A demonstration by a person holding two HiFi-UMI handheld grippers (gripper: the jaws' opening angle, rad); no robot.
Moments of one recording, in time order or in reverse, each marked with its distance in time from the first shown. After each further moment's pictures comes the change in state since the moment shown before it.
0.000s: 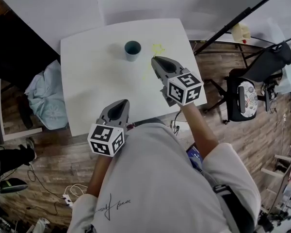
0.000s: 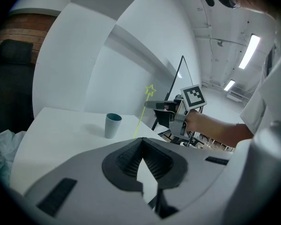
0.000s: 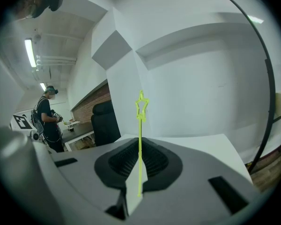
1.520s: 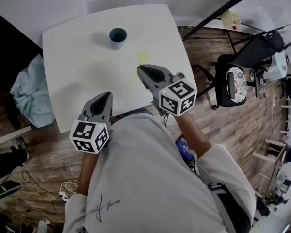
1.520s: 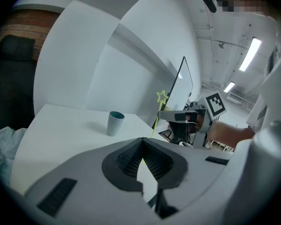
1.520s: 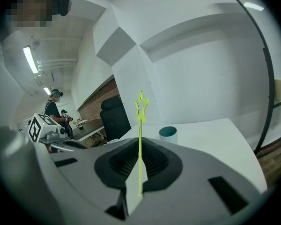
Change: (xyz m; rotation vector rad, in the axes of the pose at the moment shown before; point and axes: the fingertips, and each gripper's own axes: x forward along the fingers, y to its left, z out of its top) left arm -0.010 0.012 -0.005 -0.021 0.011 -0.012; right arm -0.040 0.052 -0.039 0.058 0.085 0.073
